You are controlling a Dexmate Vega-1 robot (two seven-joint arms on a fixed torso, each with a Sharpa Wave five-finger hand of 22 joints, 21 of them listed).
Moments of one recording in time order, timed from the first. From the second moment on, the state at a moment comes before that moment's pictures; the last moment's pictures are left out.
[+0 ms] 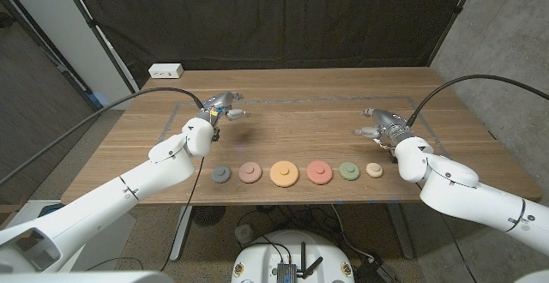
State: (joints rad) left arm 0.85 0.85 0.60 -1.97 0.33 0.56 0.19; left_hand 0.76 -0.03 0.41 -0.17 0.24 0.34 0.03 0.21 0.20 0.33 -0.07 0.24 0.31 0.88 -0.12 1.16 0.63 0.78 -0.08 0.87 0.54; right arm -1.05 -1.08 -0.57 -2.31 -0.21 -0.89 -0.22; right_hand 0.87 0.00 0.27 -0.16 0.25 0.31 -0.02 0.23 0.26 0.30 -0.07 0.21 0.51 0.77 -0.08 1.22 0.93 0.82 -0.10 1.10 0.40
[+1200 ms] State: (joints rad) left arm 0.85 0.84 0.60 -1.97 0.31 0.56 0.21; left_hand 0.78 -0.02 0.40 -0.17 0.24 0.34 0.03 0.21 0.20 0.33 -0.07 0.24 0.32 0.88 -0.12 1.18 0.62 0.78 -0.08 0.90 0.54; right arm -1.24 -1.19 -0.48 -2.42 -0.19 -0.83 -0.30; right_hand 0.90 0.00 0.26 -0.16 0.25 0.31 -0.02 0.23 0.26 0.30 -0.07 0.21 0.52 0.77 -0.08 1.23 0.91 0.81 -0.09 1.12 0.39
